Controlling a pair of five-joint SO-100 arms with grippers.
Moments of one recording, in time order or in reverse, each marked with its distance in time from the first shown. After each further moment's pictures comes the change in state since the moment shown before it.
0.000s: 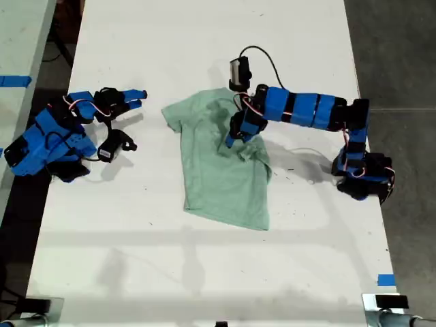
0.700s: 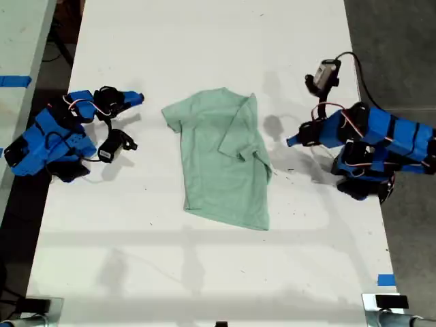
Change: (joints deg) arm 0 0.1 0.0 0.0 -5.0 2.8; arm 1 5.1 99.0 89.4 -14.2 -5.6
